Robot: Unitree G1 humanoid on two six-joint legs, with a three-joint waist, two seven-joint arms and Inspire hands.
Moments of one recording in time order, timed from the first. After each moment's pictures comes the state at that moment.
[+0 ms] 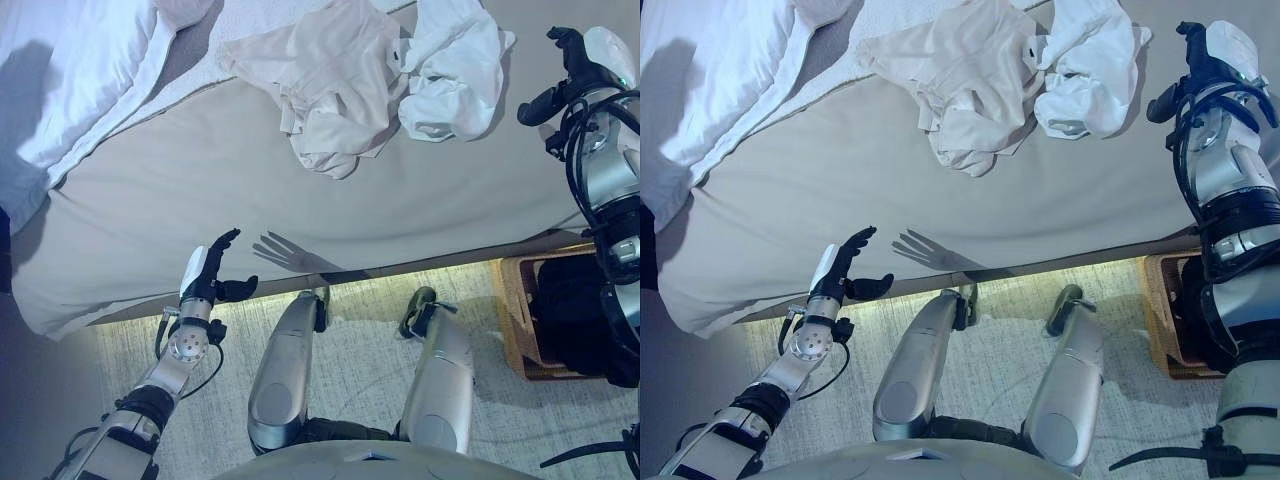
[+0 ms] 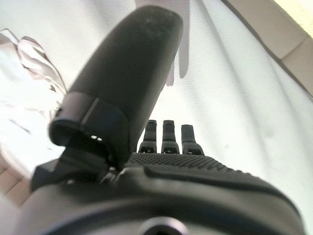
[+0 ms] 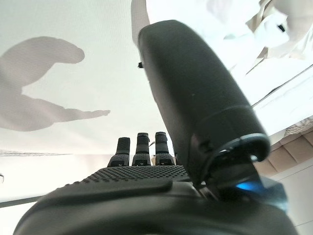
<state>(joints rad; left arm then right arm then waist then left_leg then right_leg) -0.17 0.48 -0.31 0.66 0.04 -0.40 0.33 -1.10 -0.91 0.51 0.78 -0.16 0.26 -0.17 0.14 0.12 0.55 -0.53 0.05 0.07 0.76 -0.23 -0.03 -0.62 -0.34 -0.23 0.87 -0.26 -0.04</state>
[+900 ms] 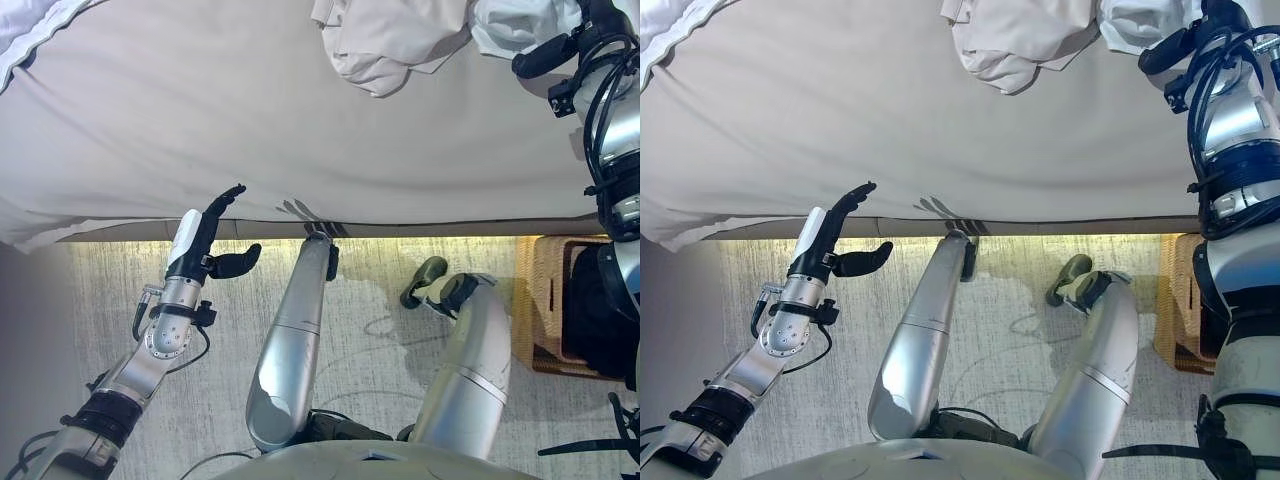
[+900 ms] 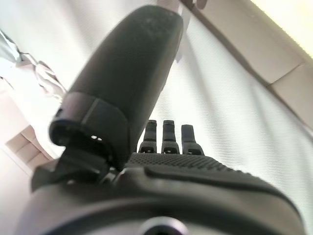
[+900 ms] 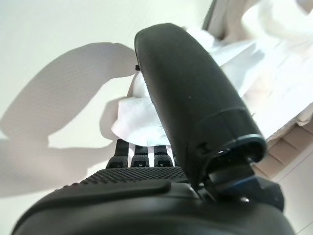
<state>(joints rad) -0.06 0.65 -0.30 0.26 0.04 -0.40 0.37 -1.33 -0.85 0.53 0.94 0.10 0.21 -0.17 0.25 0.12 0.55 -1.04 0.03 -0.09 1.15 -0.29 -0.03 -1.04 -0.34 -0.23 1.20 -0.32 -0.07</state>
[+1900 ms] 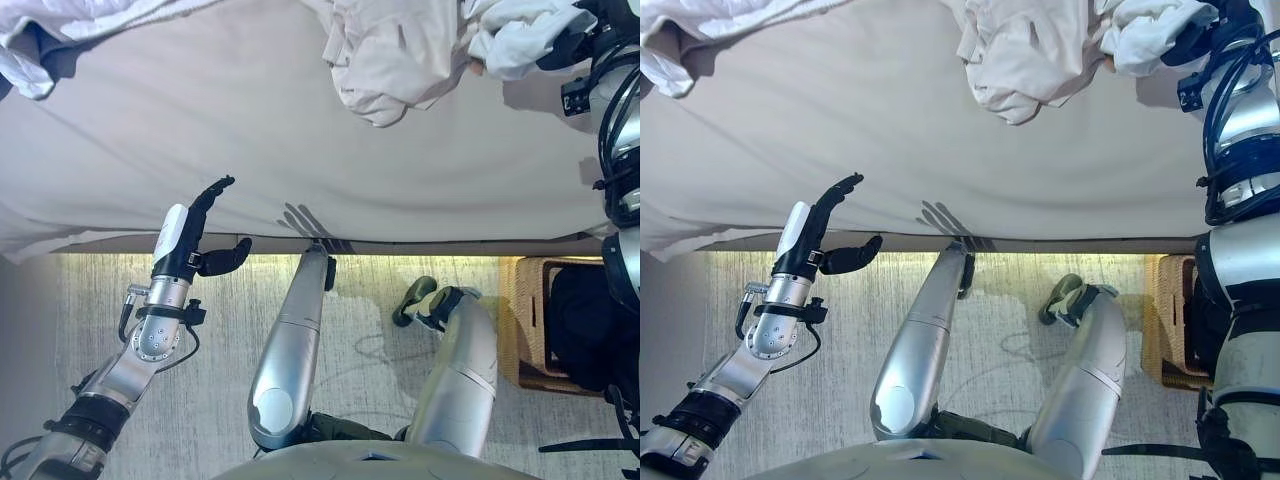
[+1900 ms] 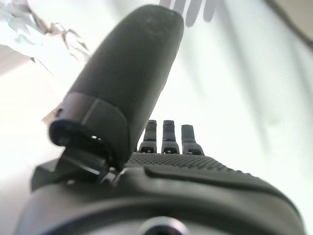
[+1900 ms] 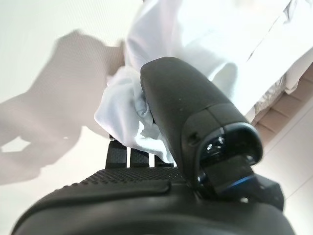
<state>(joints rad) -0.03 0.70 -0.27 0.25 0.05 -0.44 0.40 -1.37 -0.86 0.55 1.12 0.22 0.15 -0.13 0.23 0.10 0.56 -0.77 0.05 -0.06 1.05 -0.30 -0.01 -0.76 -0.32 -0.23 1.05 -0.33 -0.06</state>
